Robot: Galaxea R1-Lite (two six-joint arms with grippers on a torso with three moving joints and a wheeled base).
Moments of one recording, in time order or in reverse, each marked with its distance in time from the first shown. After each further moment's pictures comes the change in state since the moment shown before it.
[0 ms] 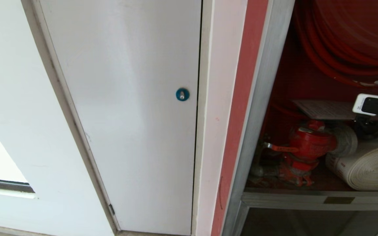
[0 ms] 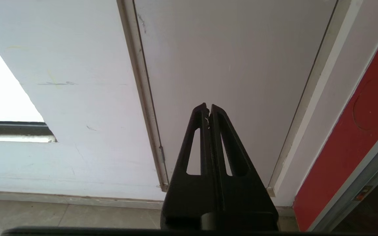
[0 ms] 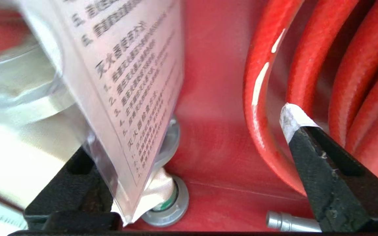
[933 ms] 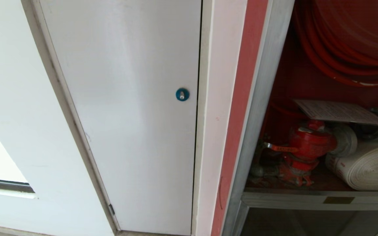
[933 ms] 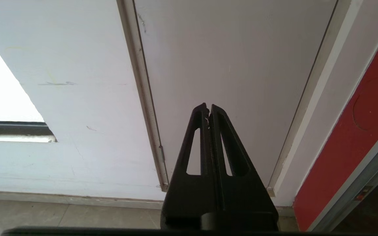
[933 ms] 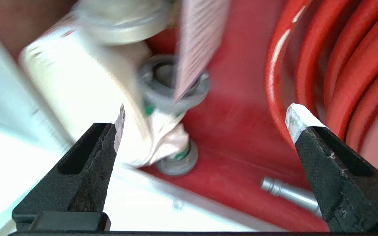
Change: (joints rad) left arm 0.000 0.000 0.000 0.000 0.000 0.000; right arm -0.026 -0.294 0.046 0.395 -0.001 -0.125
